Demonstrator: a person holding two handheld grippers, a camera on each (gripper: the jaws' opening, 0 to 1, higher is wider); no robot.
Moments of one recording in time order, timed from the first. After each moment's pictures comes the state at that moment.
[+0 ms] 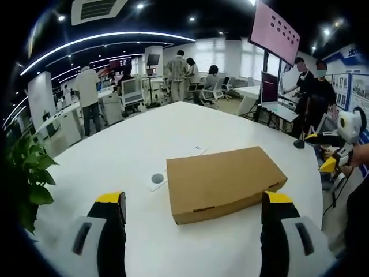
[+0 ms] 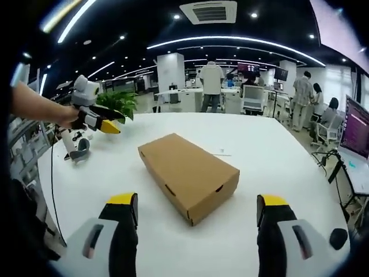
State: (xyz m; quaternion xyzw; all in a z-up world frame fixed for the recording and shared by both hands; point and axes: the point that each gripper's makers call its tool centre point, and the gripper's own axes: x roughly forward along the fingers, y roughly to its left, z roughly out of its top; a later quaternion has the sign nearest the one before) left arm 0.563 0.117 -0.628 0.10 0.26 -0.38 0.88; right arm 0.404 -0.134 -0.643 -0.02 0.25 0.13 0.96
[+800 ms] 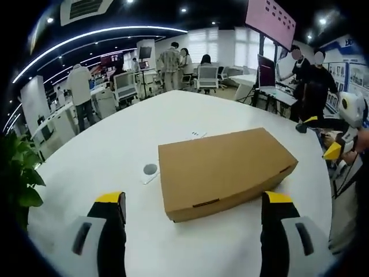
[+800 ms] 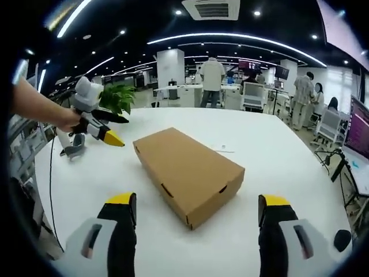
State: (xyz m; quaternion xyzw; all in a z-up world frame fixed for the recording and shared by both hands) left arm 0.570 0.101 -0.680 0.13 0.29 -0.40 0.86; right arm 0.429 -0.126 -0.668 -0.03 0.26 0.12 0.96
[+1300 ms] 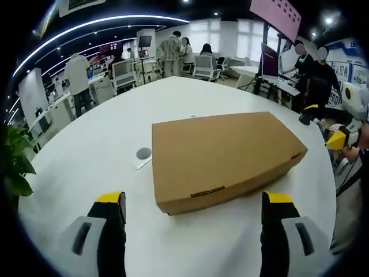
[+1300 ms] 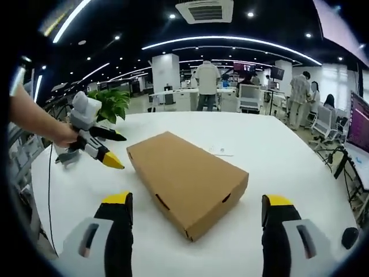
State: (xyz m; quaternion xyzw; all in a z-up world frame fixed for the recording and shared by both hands) left arm 0.575 0.098 -0.724 0.14 0.33 -0.39 0.85; right arm 0.451 -0.122 -0.686 -0.03 0.26 0.11 0.96
